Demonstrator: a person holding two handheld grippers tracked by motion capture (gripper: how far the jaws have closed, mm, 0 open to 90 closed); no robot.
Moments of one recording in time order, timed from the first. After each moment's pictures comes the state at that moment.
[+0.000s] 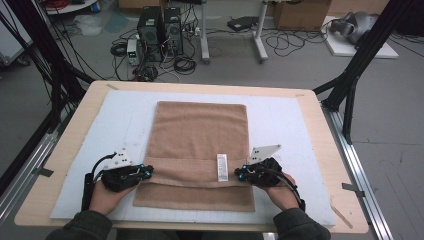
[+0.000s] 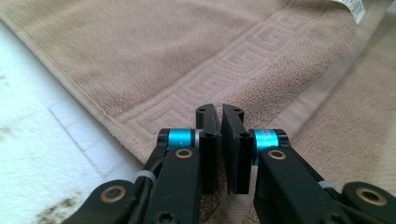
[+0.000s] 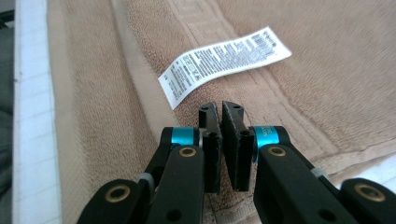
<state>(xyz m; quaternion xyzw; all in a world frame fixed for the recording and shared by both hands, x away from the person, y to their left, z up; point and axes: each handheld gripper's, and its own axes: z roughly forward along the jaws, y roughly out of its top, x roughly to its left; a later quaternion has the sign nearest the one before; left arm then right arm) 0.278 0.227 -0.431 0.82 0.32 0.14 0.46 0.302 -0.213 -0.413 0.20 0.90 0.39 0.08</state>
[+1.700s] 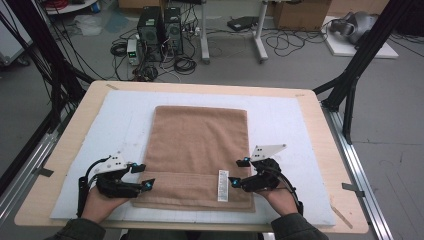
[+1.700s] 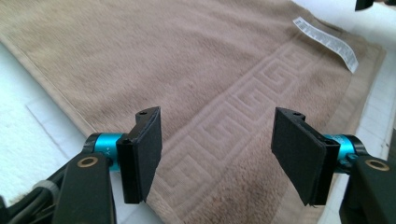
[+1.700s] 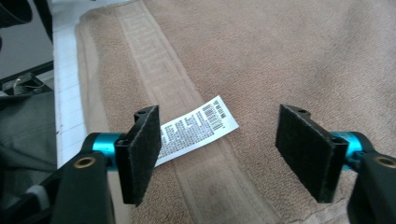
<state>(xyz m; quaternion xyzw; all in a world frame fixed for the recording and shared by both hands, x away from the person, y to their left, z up) 0.262 0.228 -0.421 0.80 0.32 0.11 0.49 0.295 -0.208 -0.409 0.24 0.86 0.45 0.04</state>
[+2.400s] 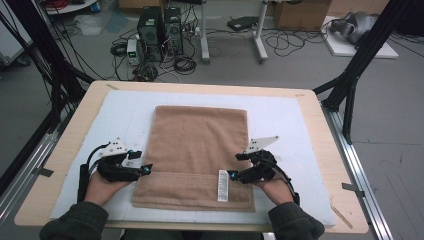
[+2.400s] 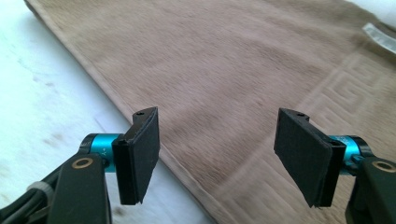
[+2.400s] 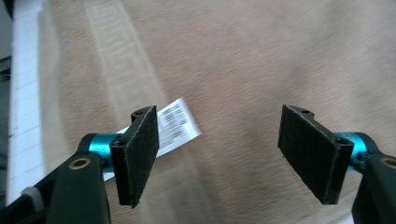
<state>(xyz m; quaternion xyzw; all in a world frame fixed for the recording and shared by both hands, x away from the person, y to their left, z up) 0.307 0.236 -0.417 0.81 0.35 0.14 0.46 0.326 -0.203 -0.412 0.25 0.87 0.42 0.05</state>
